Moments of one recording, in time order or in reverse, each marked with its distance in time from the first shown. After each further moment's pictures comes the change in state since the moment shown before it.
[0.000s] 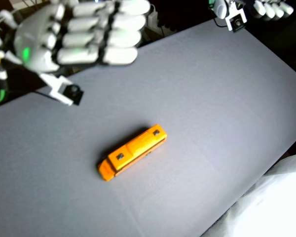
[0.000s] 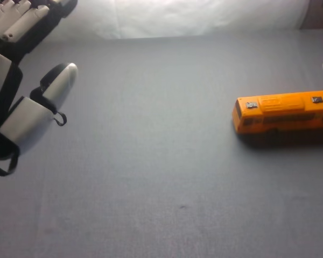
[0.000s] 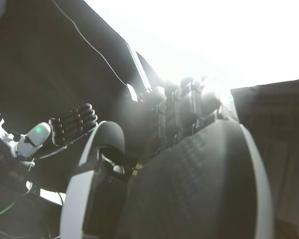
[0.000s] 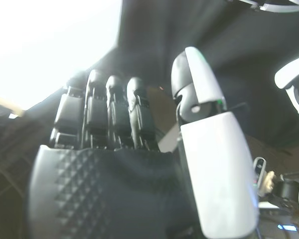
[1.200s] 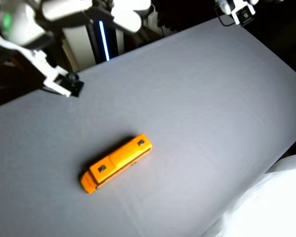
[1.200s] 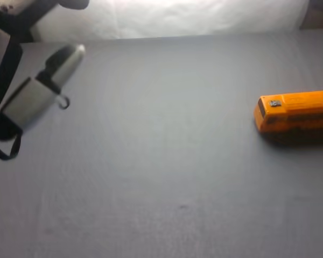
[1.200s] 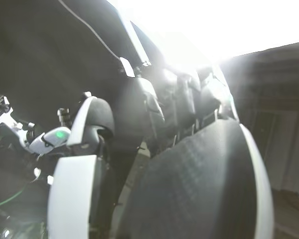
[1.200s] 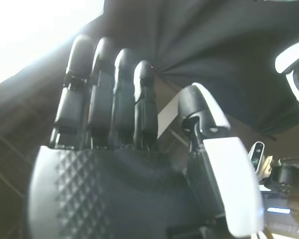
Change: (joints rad) left arm -0.107 0.048 -0.032 0.062 0.011 0.047; right arm 0.099 0.060 -0.008 -0.098 0.014 0.048
